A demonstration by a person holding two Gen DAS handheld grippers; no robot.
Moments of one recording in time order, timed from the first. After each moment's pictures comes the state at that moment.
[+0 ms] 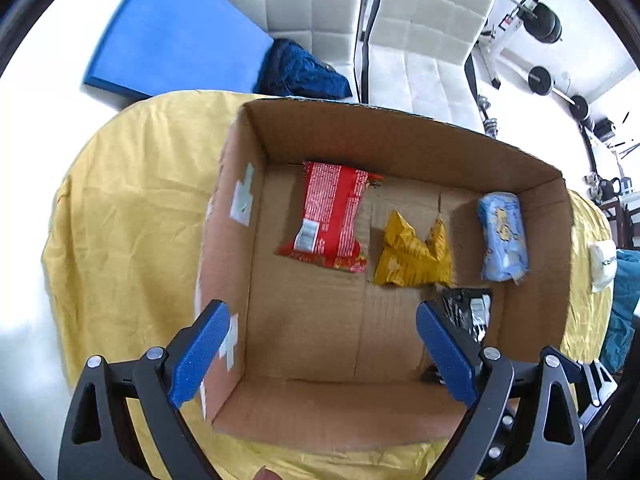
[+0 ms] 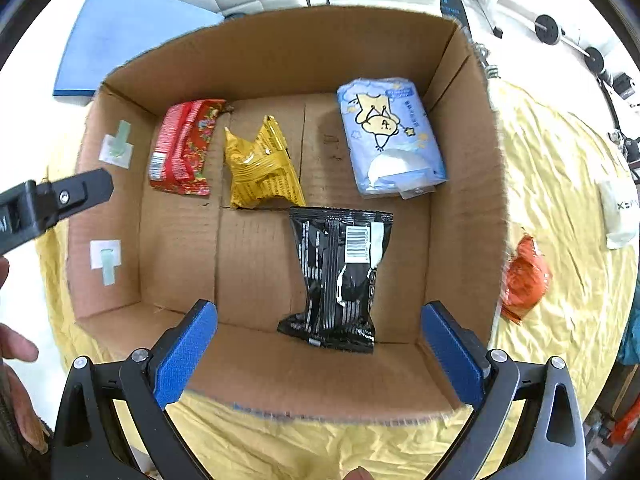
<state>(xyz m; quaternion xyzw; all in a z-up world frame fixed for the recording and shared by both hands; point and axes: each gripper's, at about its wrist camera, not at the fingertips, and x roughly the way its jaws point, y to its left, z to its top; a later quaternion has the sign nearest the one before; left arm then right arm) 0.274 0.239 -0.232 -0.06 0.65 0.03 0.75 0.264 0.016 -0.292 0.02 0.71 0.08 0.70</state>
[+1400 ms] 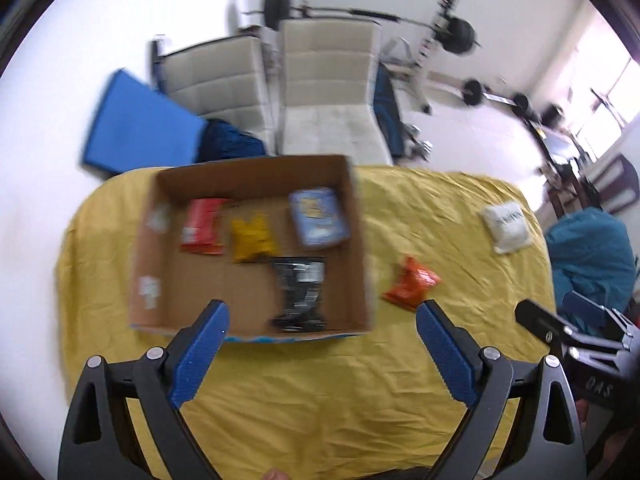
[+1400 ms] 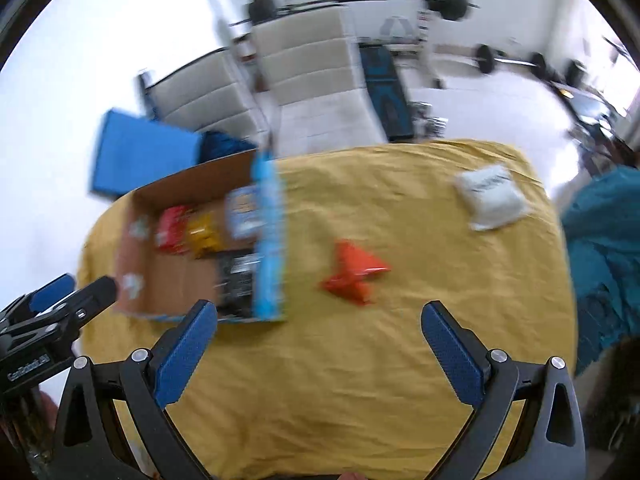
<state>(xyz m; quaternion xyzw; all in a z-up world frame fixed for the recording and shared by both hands) 0.190 0.022 -0.109 0.00 0.57 -0.05 0.82 0.159 -0.208 -0.112 0.10 0.57 0.05 0.81</state>
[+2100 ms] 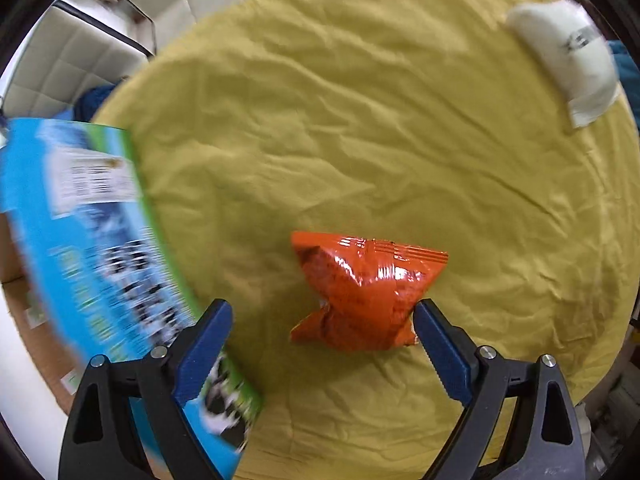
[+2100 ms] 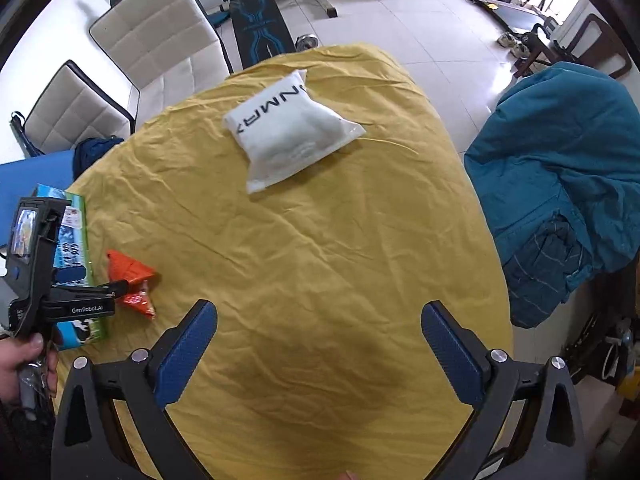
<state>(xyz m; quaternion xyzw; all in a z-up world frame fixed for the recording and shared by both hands) 0.313 -0.167 -0.367 0.18 0.75 -0.10 0.63 0.183 -0.487 -0.258 0.15 0.66 -0.09 0.73</state>
